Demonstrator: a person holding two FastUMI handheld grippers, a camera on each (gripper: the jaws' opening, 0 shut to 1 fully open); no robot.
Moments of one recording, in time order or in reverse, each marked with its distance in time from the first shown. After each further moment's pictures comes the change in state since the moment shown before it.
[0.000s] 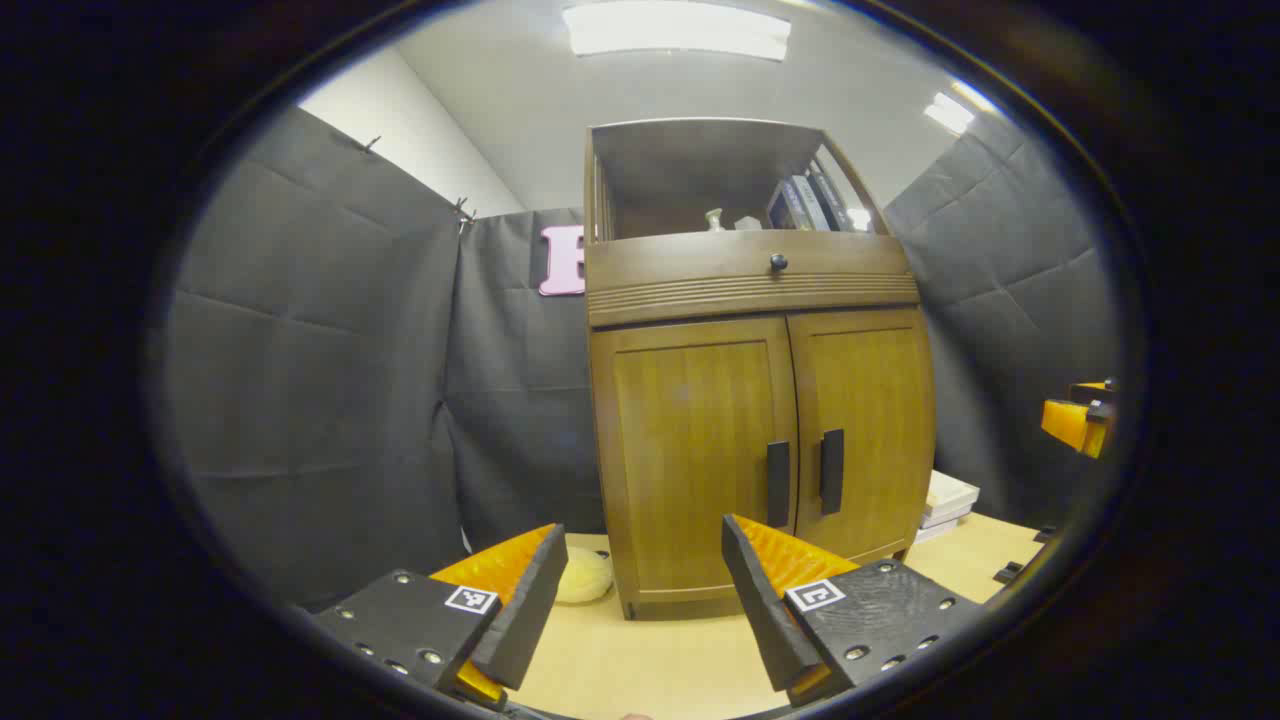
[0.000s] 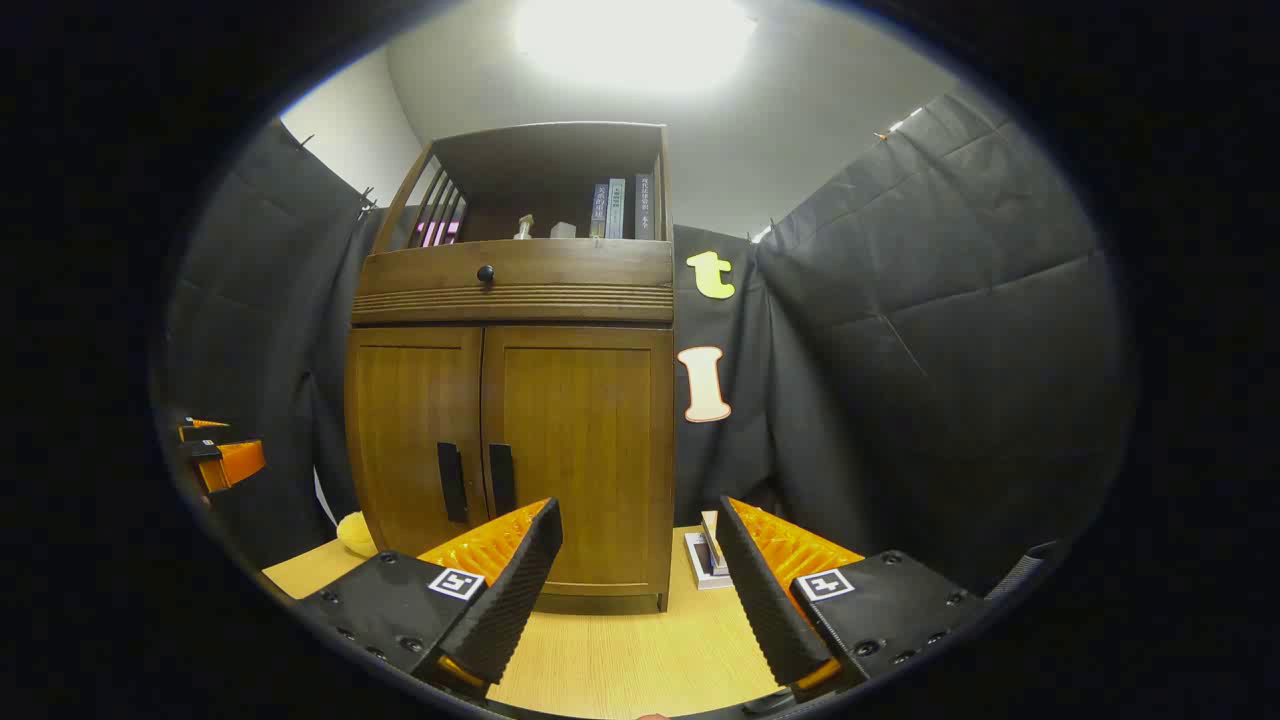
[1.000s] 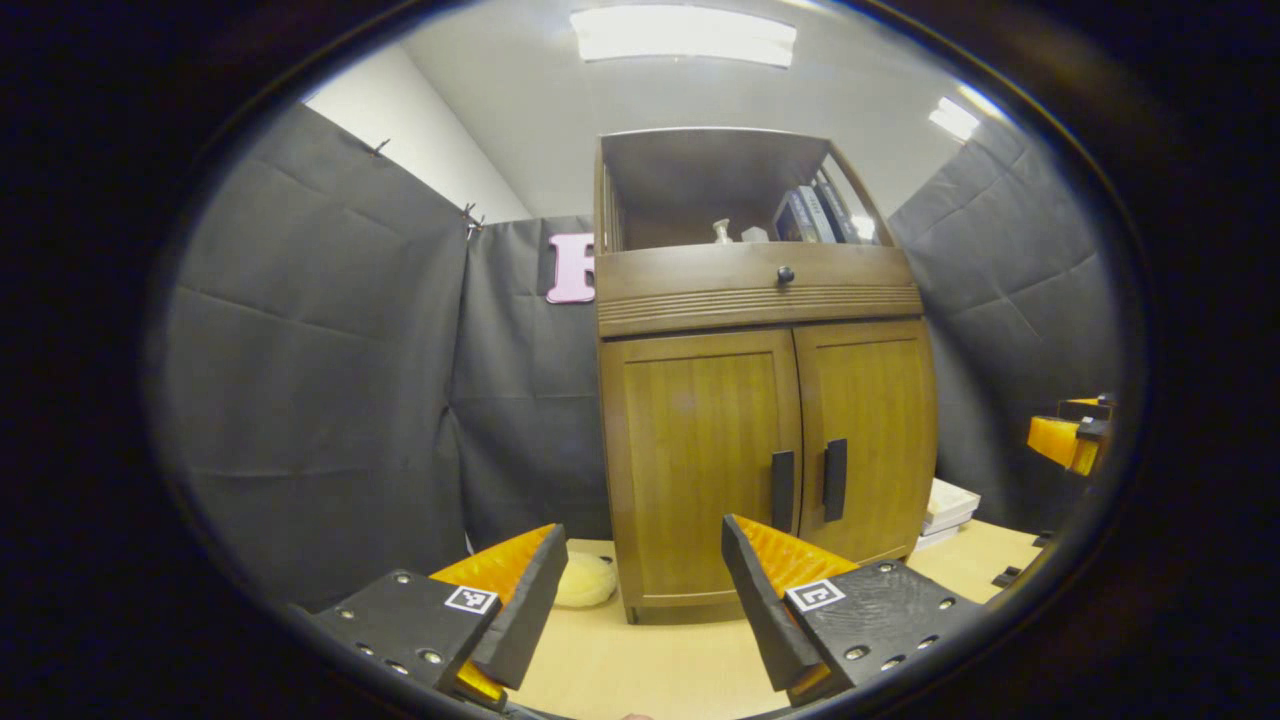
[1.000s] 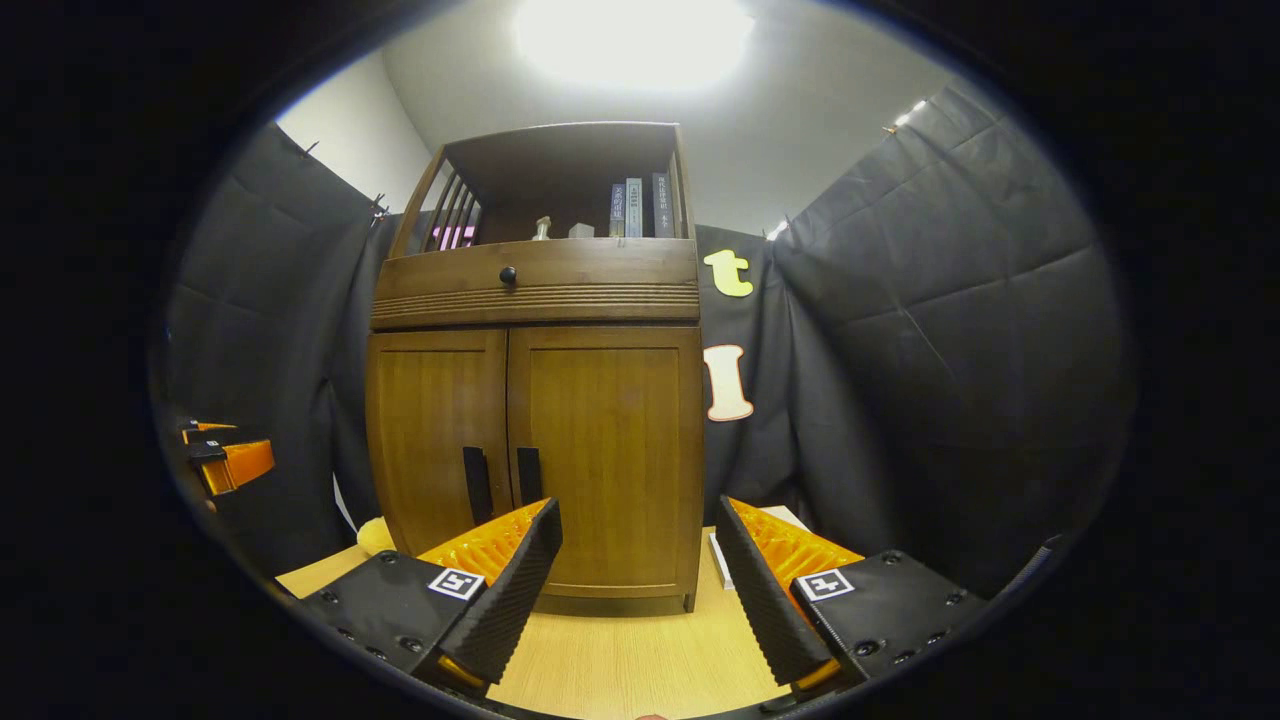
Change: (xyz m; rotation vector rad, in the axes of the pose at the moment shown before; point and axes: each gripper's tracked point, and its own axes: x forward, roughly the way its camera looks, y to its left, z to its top) left arm 0.000 0.002 0.002 -0.012 -0.033 0.018; right arm 0.012 0.013 -0.009 0.024 -0.014 0.075
